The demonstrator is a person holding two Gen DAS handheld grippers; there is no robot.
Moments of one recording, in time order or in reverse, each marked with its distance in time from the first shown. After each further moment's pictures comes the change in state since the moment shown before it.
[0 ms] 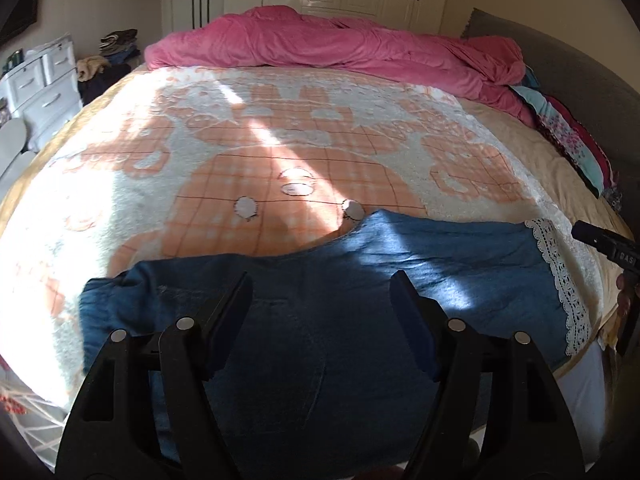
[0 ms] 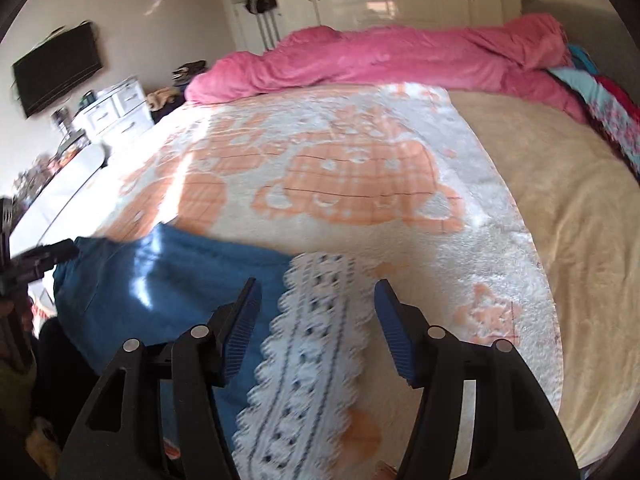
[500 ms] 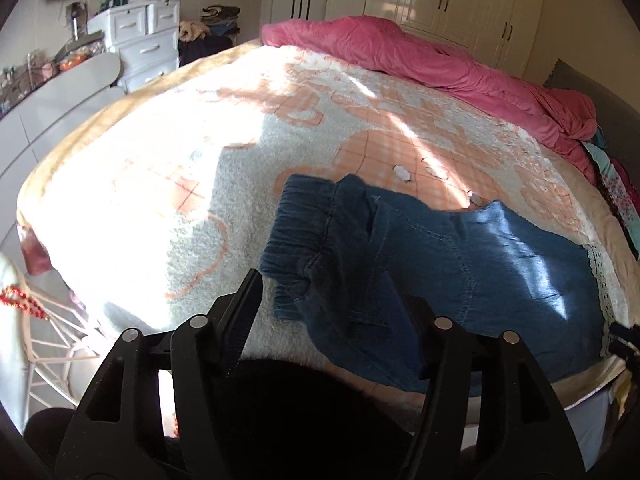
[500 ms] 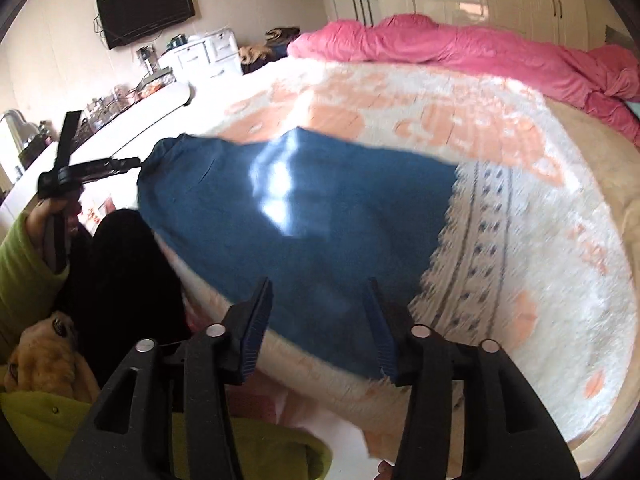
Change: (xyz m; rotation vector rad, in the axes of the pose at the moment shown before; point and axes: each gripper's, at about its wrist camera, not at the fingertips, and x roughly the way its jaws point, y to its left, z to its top) left arm -0.087 0.095 -0.083 -0.234 -0.072 0.233; right arm -0.039 0.097 -0.095 -0.257 0.042 0.208
